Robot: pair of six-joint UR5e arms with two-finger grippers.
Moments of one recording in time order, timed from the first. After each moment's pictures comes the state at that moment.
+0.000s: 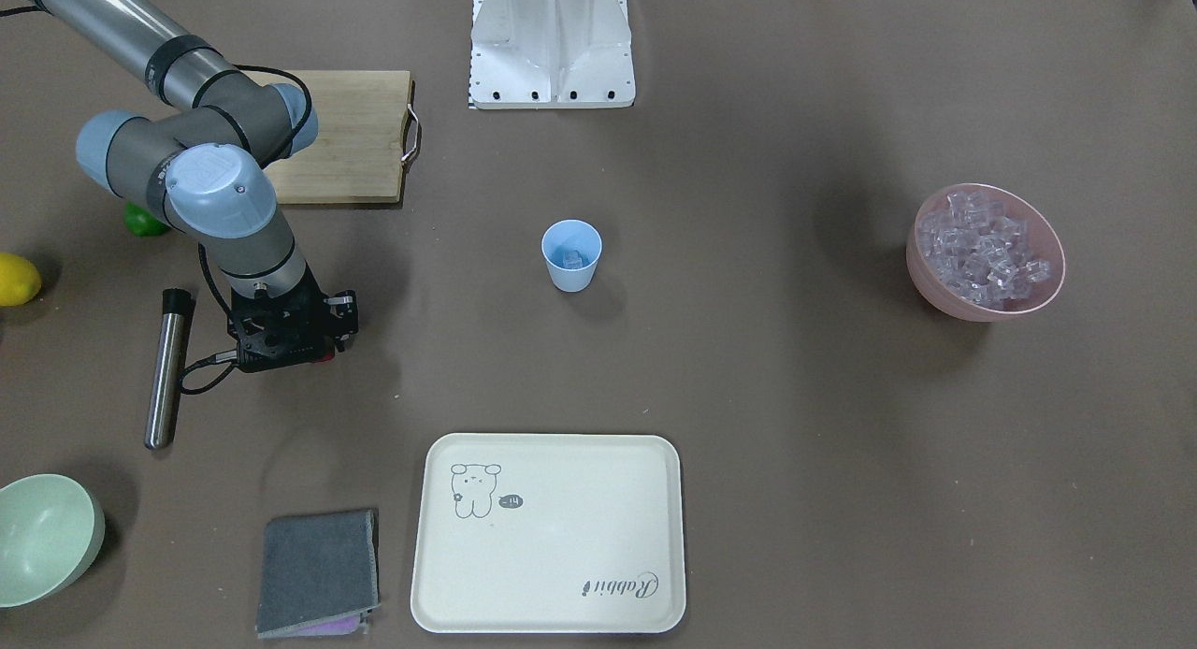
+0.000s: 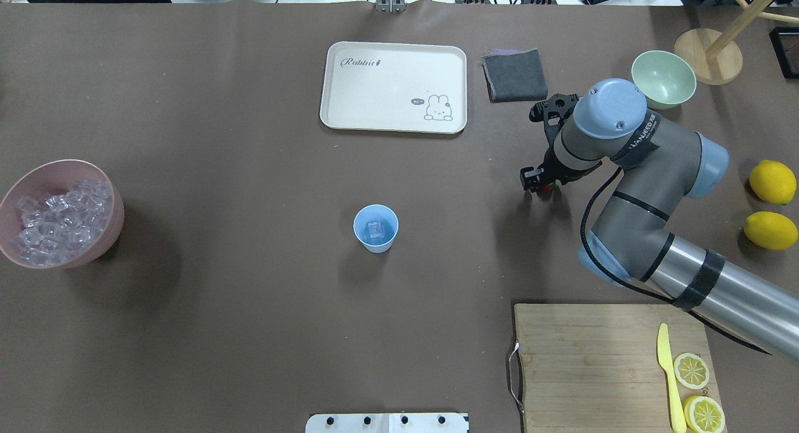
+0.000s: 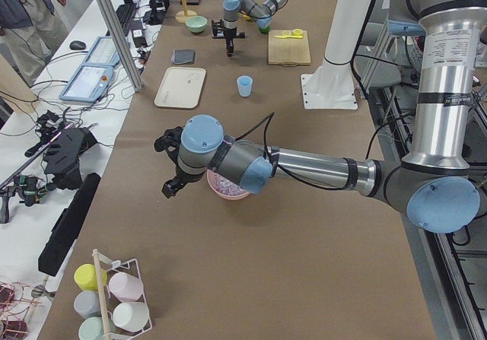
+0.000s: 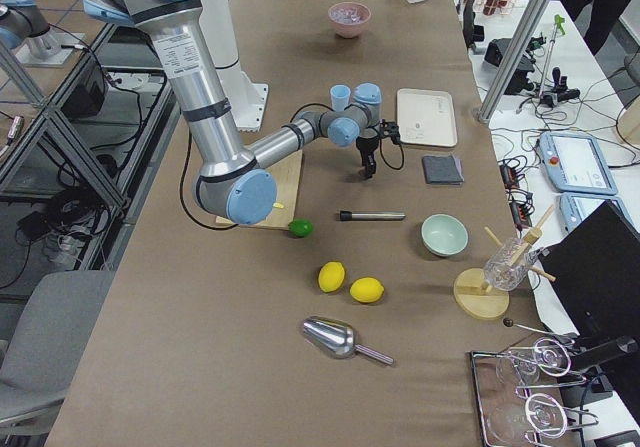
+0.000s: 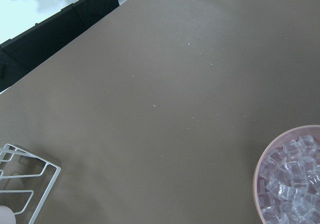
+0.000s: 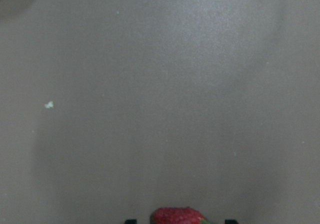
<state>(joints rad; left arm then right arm) -1.60 -1.59 -1.69 -1.95 -2.46 0.35 0.73 -1.15 1.56 -1.35 1.93 0.79</state>
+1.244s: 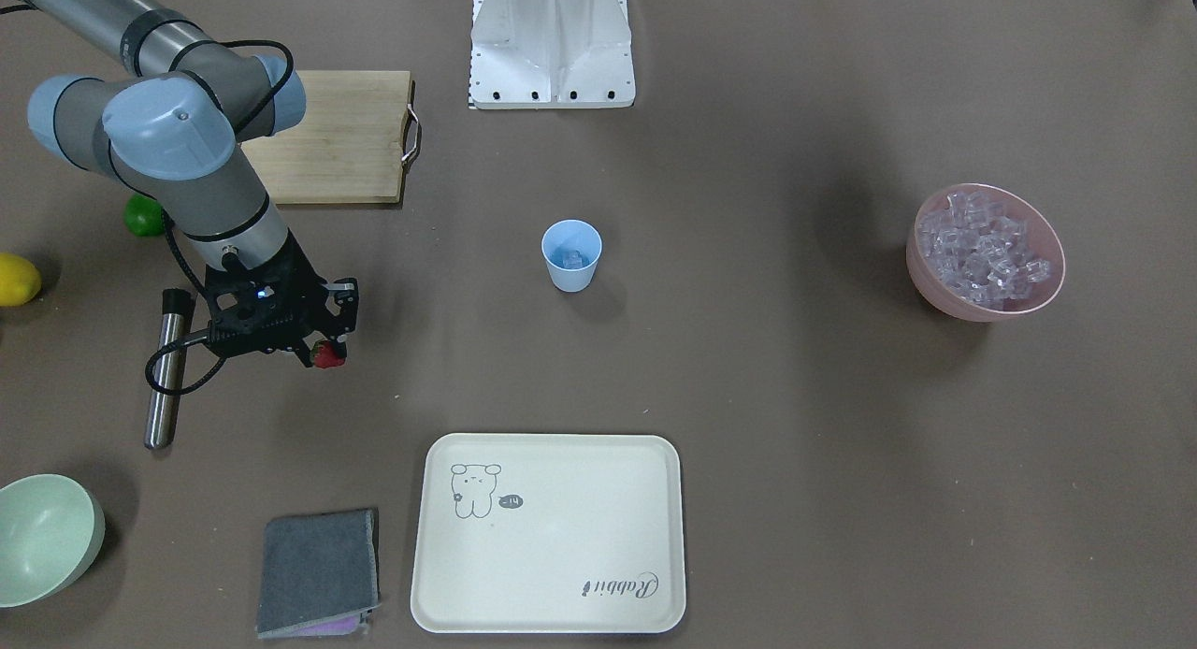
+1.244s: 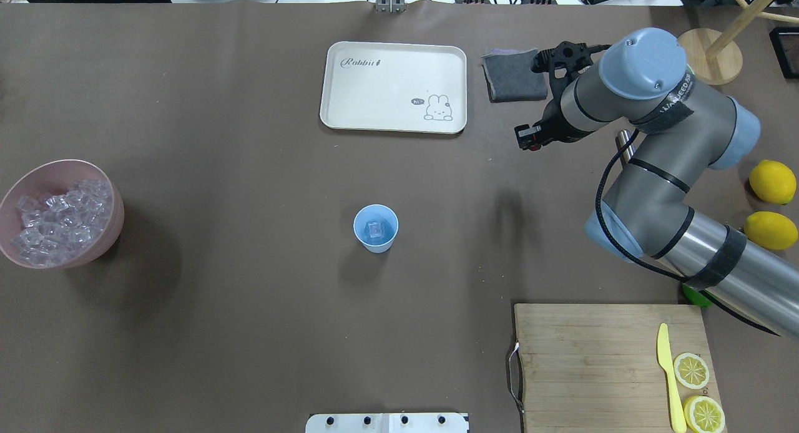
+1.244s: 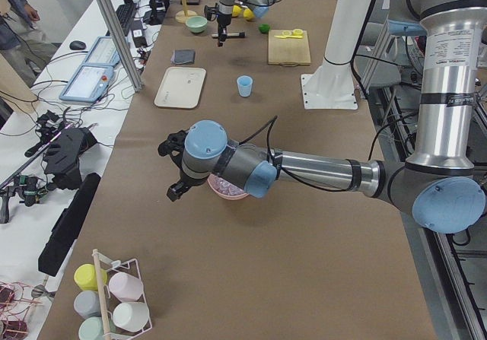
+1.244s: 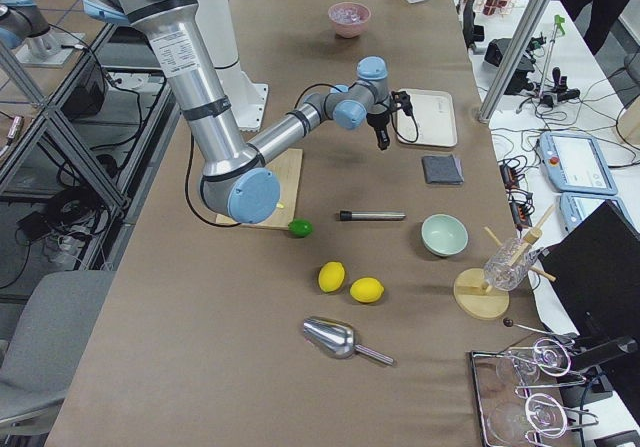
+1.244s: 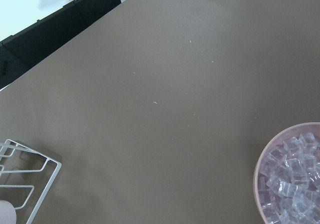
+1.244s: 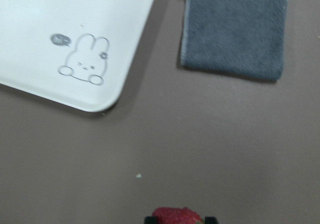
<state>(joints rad) -1.60 -1.56 -1.69 -1.95 -2.51 0.35 0.80 -1.11 1.68 -1.27 1.94 0.79</state>
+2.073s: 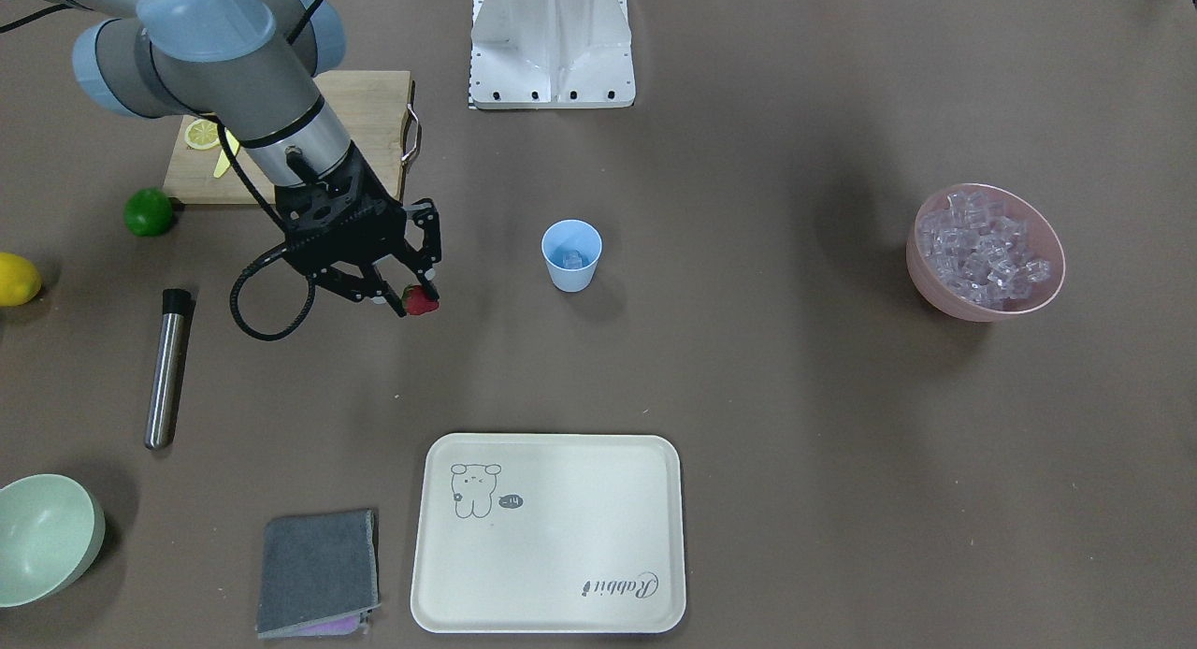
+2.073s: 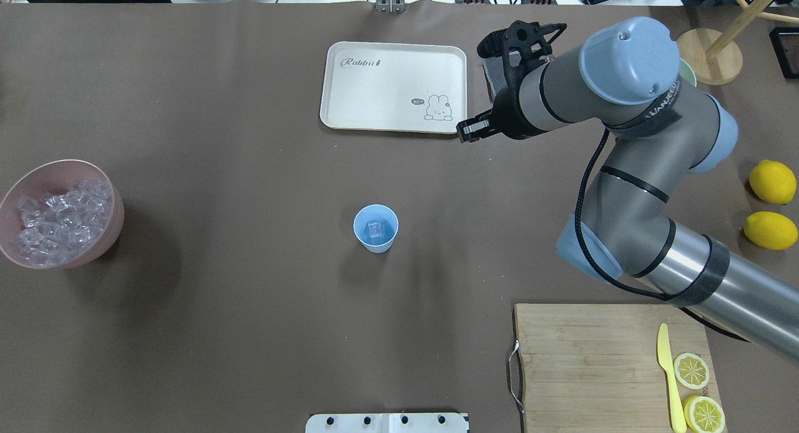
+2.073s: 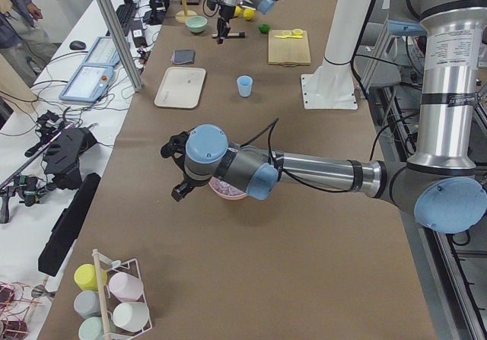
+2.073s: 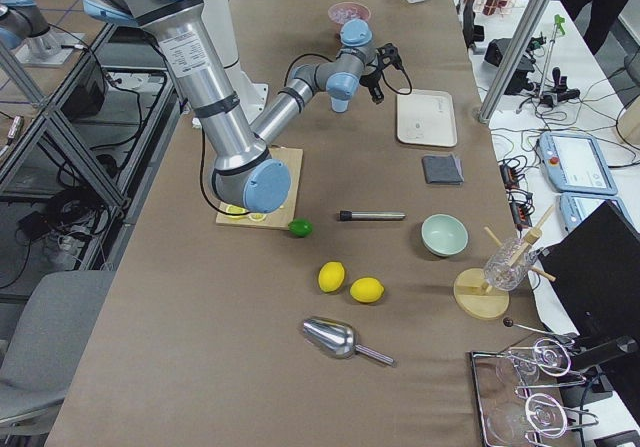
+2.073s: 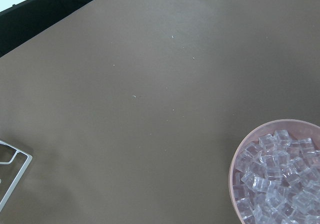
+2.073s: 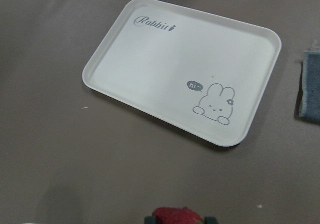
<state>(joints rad) -1.60 -1.56 -1.69 -1.94 -2.54 0.34 0.72 -1.04 1.79 -1.21 1.92 0.80</state>
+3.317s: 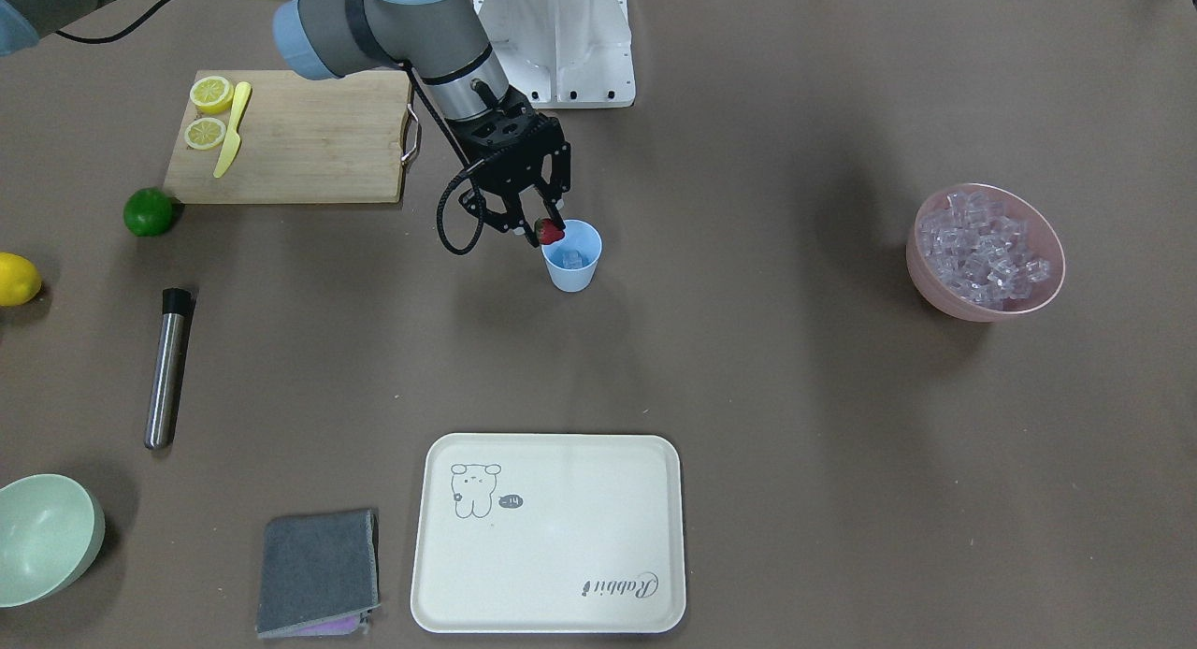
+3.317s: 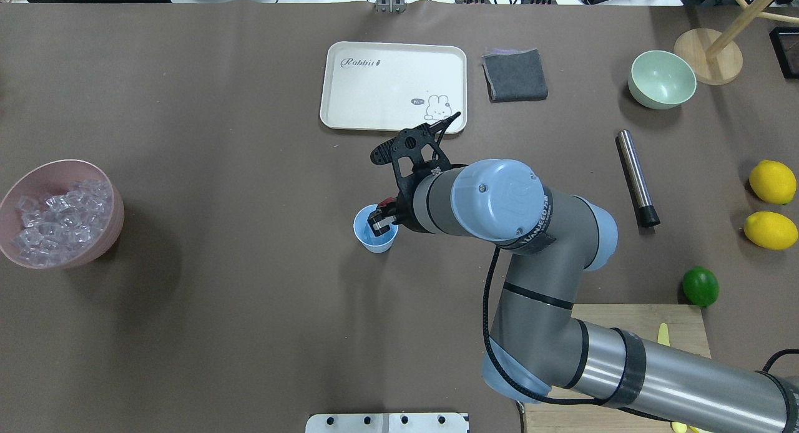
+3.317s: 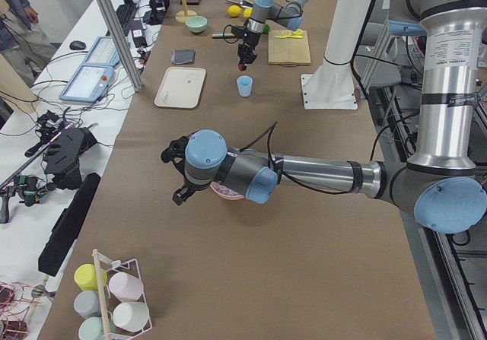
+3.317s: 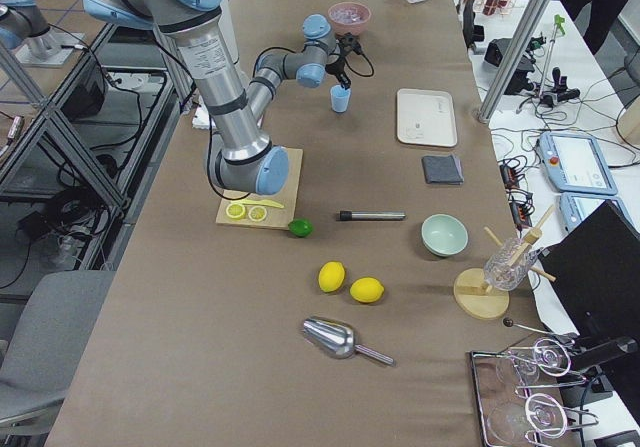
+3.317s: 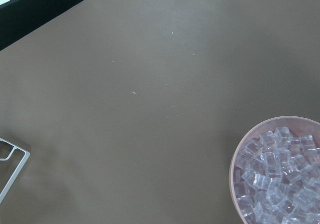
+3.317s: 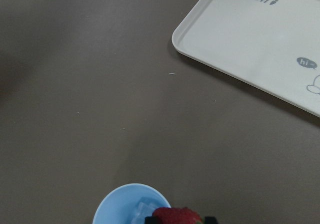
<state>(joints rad) -1.60 -1.56 -1.67 -1.95 -2.54 0.34 0.43 -0.95 1.77 -1.22 1.64 0.79</state>
